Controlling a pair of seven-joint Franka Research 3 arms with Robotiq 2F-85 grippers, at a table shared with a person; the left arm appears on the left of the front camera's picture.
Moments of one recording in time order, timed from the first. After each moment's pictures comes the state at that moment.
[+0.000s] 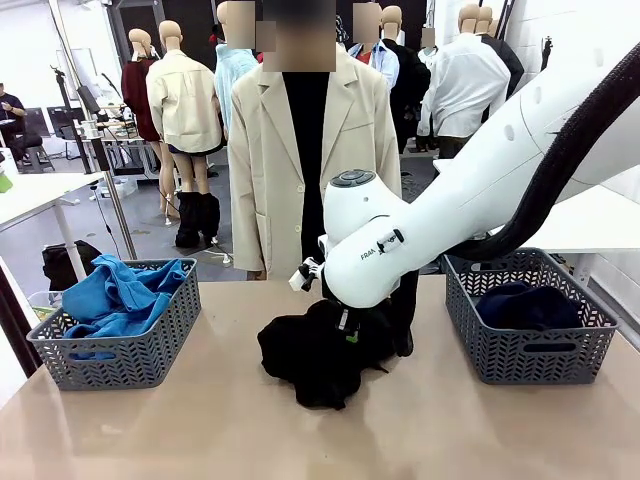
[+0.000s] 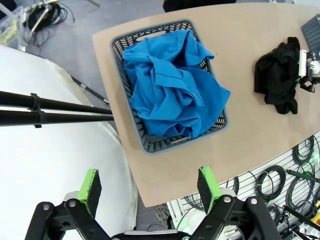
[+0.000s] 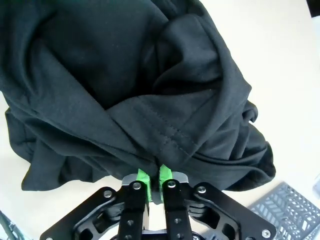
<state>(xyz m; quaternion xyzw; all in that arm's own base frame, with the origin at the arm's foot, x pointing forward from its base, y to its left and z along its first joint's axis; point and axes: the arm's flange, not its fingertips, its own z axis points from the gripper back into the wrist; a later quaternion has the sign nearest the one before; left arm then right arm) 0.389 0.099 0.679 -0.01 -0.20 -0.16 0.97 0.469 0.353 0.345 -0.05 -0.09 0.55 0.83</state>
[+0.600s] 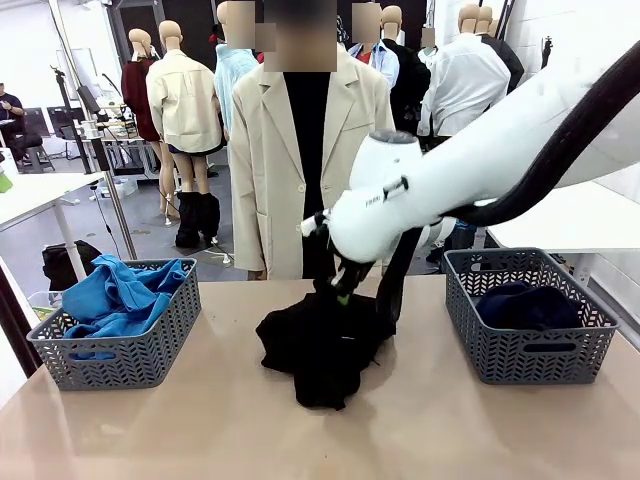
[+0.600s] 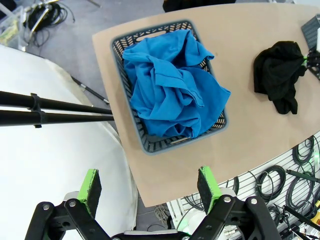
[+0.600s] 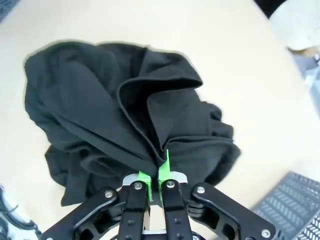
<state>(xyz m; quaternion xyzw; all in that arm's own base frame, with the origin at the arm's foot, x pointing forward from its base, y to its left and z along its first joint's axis) 0.389 0.099 0.679 -0.01 -0.20 -0.16 0.97 0.490 0.331 0.416 0.05 -0.17 0.43 0.89</state>
